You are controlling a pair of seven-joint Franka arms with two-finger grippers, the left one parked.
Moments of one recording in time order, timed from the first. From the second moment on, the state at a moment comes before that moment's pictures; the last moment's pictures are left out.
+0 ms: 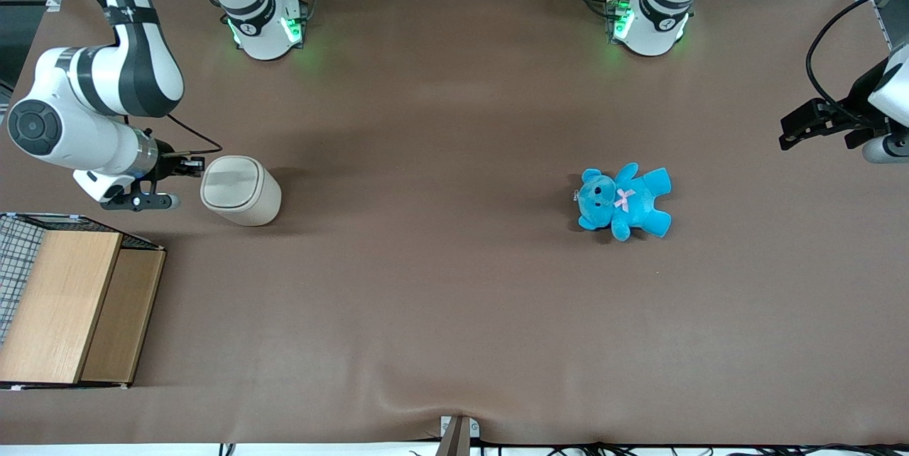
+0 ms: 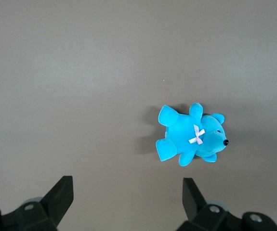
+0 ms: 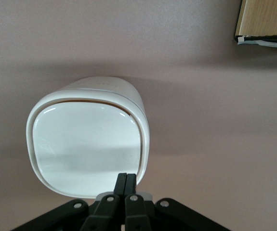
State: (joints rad) arm -0.05 0.08 0.02 -2.13 -0.01 1.99 -0.03
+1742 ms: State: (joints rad) arm -0.05 0.14 0.02 -2.19 -0.01 2.12 -0.03
